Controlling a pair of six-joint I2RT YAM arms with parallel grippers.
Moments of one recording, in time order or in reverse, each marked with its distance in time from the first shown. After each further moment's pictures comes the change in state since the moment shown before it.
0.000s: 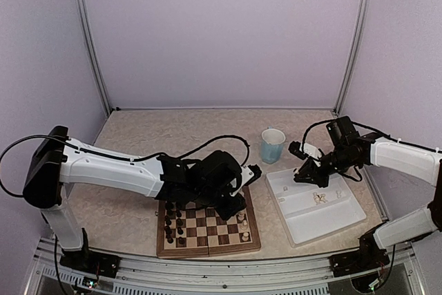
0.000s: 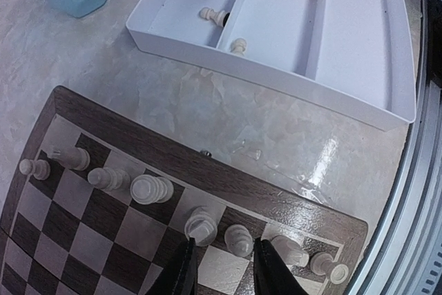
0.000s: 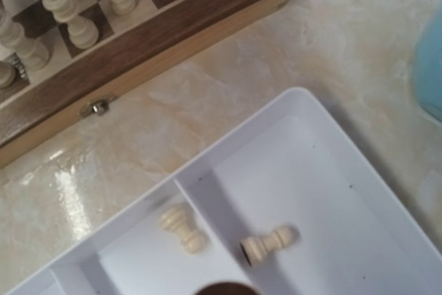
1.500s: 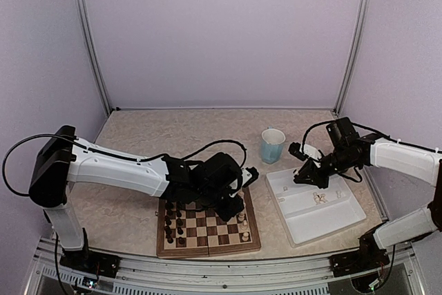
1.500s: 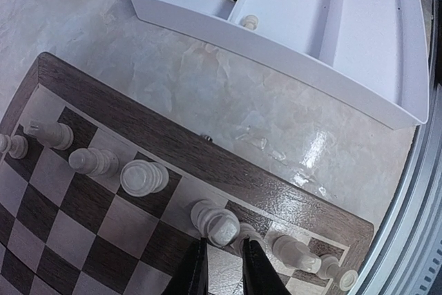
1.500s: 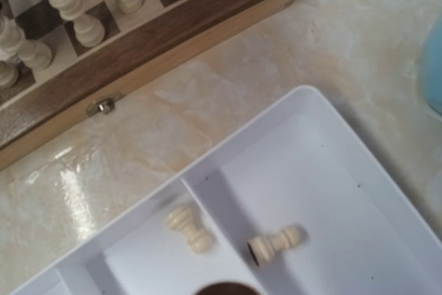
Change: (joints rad) left arm 0.019 0.053 0.002 -0.014 0.051 -0.082; right arm 0.000 0.000 -0.008 0.001 -0.010 0.000
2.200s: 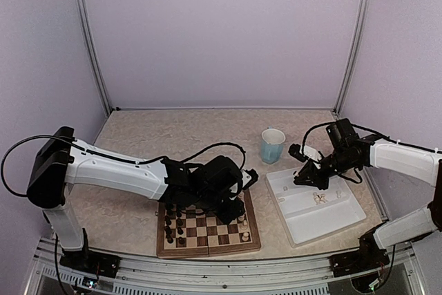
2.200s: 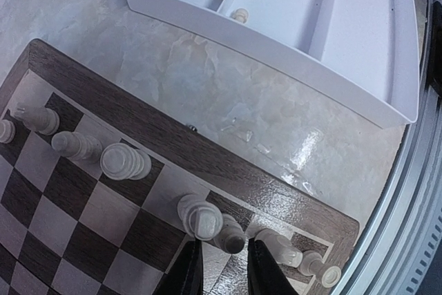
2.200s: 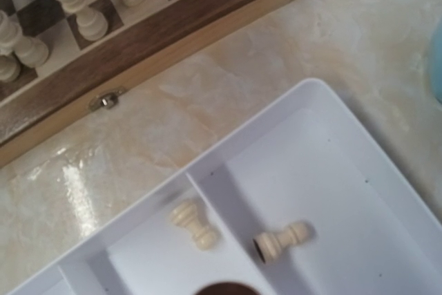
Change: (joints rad) left arm -0.021 -0.011 -0.014 0.001 0.003 -0.058; right arm 0.000 0.000 -0.013 0.004 -0.003 0.000
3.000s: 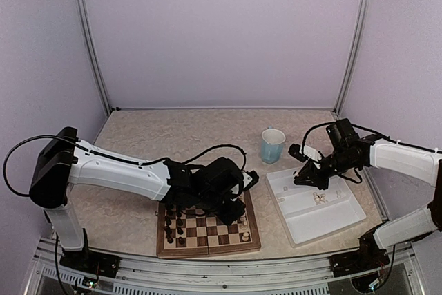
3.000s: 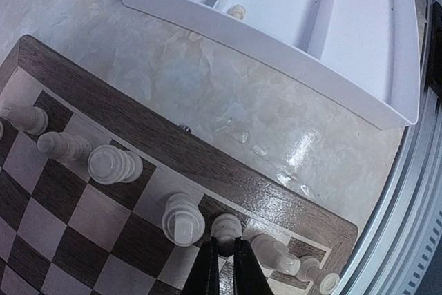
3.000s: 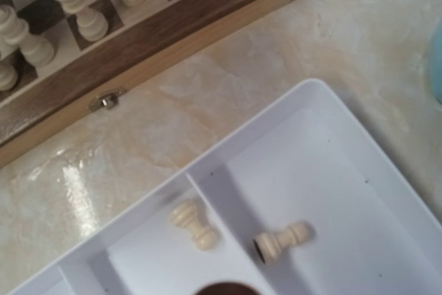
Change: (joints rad) left arm 0.000 0.019 0.000 0.015 0.019 -0.019; right arm 0.000 0.000 0.000 0.001 0.000 0.000
